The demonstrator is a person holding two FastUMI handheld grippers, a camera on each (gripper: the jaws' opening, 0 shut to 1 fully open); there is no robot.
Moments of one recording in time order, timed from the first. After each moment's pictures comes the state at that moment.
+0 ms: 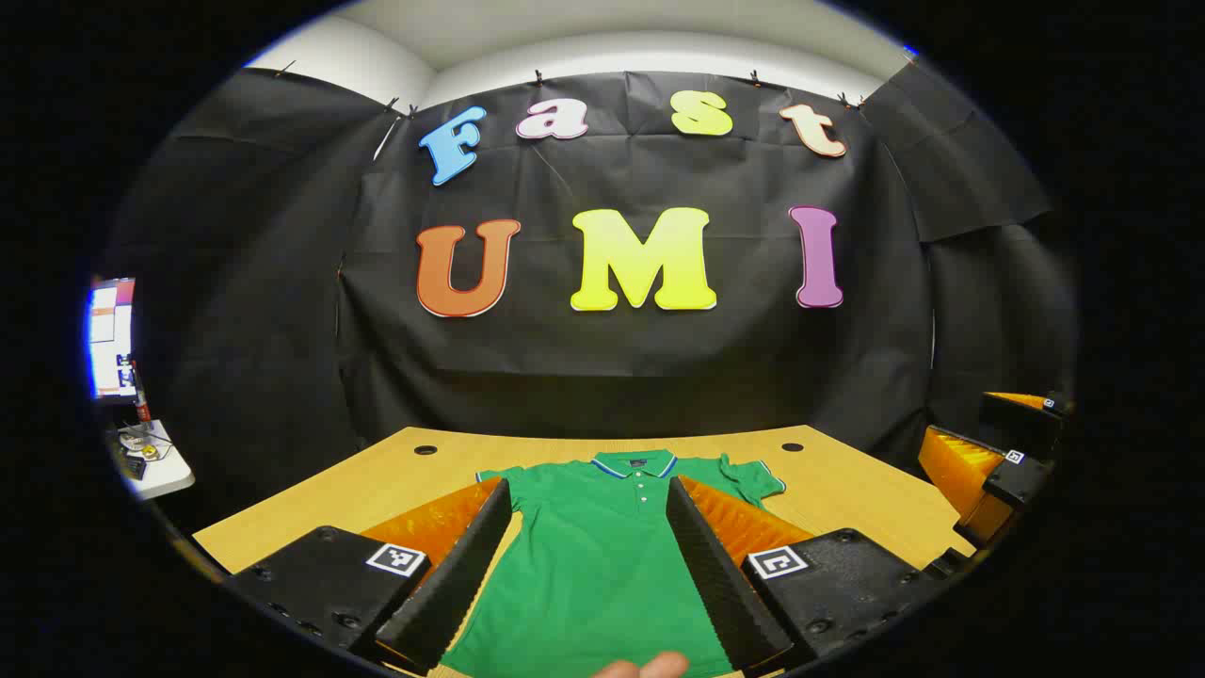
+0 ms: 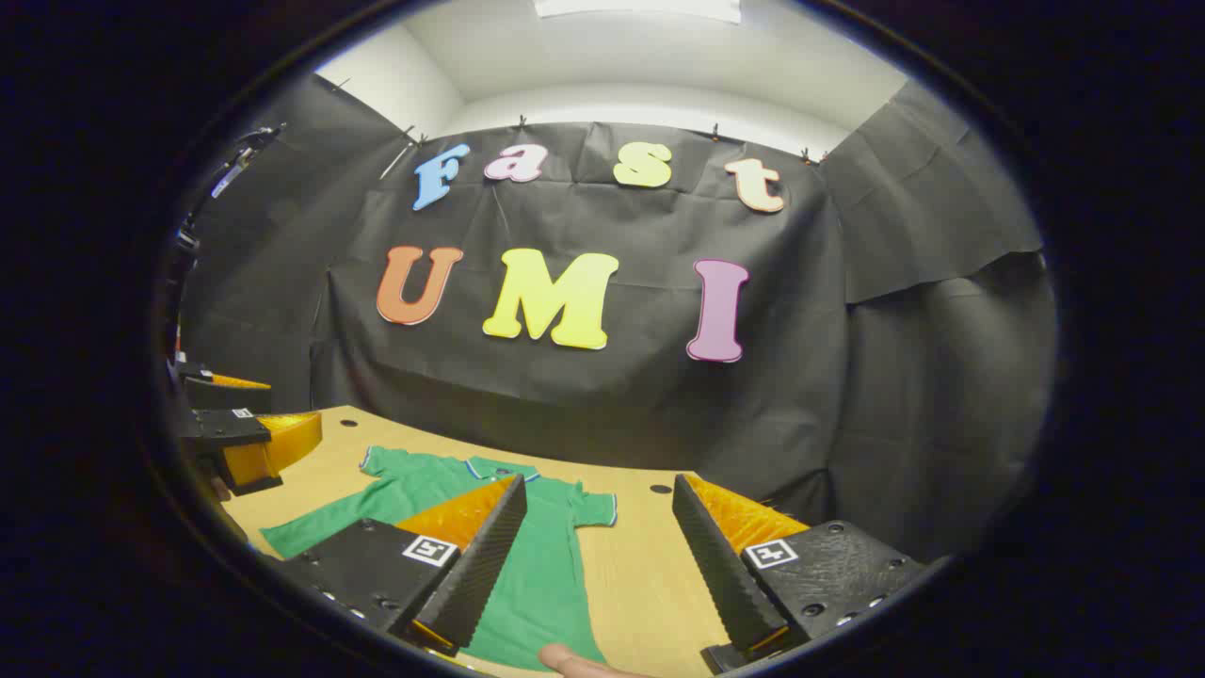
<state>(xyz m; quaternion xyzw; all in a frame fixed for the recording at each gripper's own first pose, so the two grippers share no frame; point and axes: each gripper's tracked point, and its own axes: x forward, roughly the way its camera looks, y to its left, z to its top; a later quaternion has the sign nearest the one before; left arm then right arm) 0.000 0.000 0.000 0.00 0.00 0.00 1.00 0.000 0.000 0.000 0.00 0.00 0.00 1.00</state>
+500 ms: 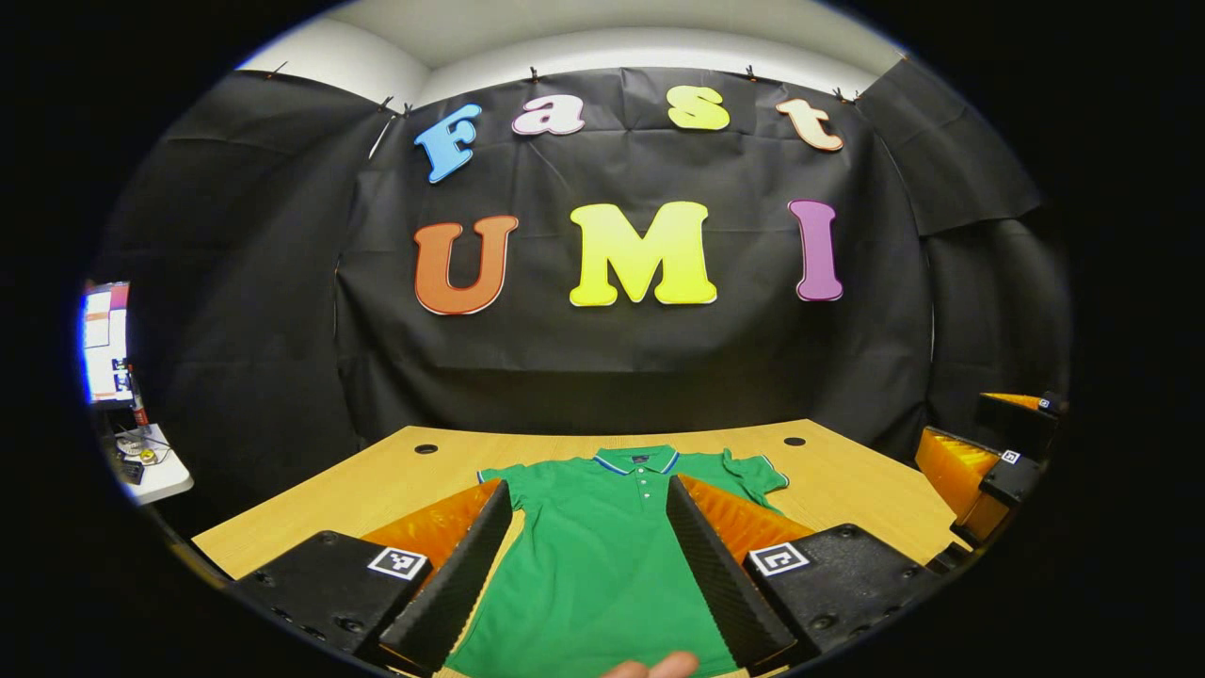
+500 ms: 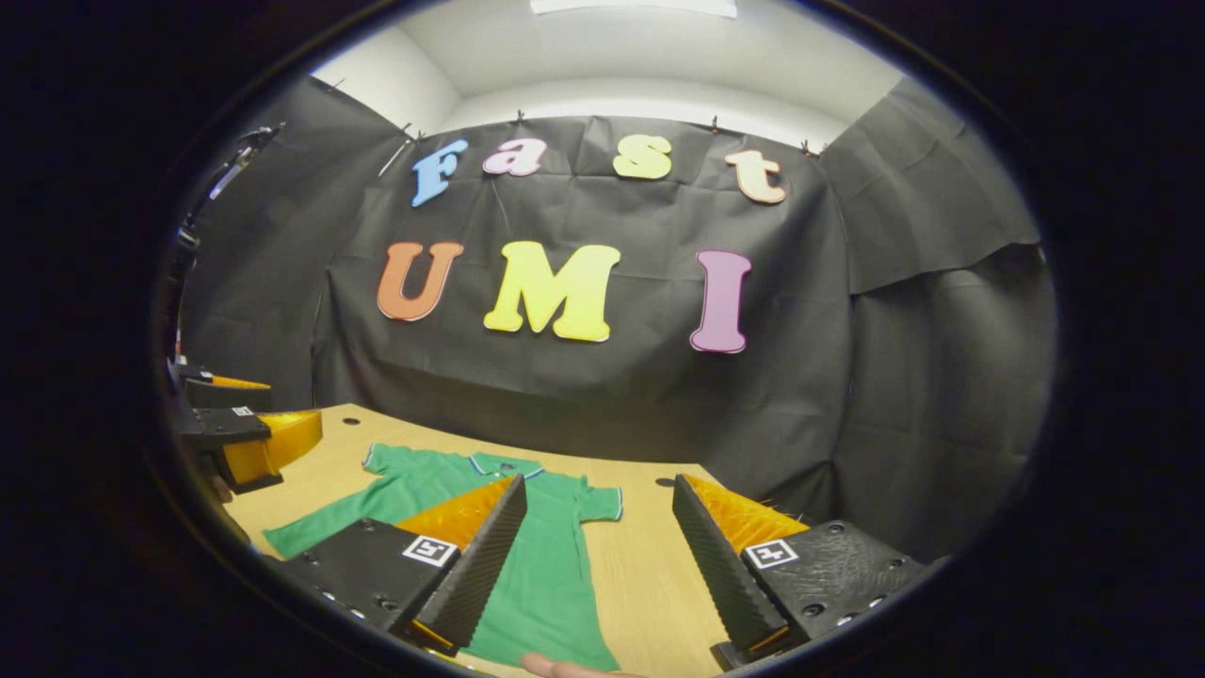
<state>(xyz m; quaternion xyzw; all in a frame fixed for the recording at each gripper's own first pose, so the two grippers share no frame) 0.007 0.009 -0.005 -0.01 0.01 0.01 1.00 0.007 0.007 -0.009 0.01 0.02 0.00 1.00</state>
